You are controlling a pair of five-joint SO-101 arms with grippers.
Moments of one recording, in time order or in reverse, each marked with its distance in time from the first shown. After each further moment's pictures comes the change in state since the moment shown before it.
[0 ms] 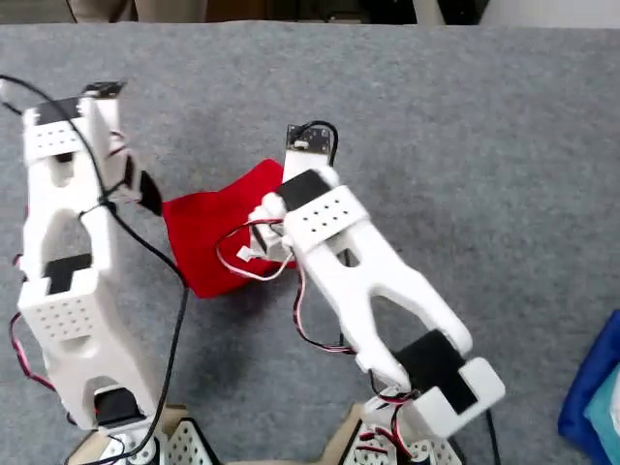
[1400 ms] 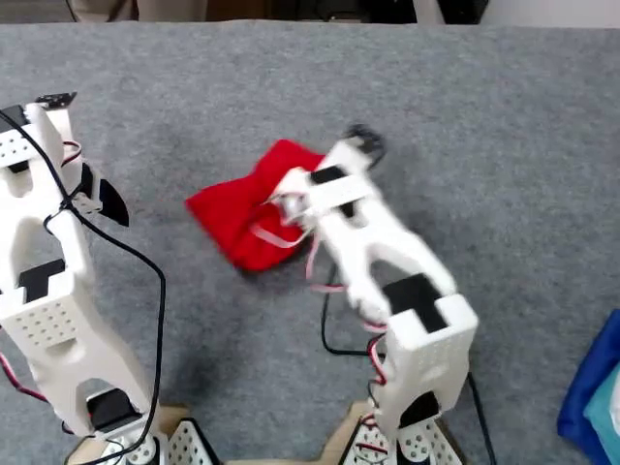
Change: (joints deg) left arm -7.9 0.0 -1.3 3.9 -2.5; right arm 16.4 19.9 -1.0 -29.3 -13.4
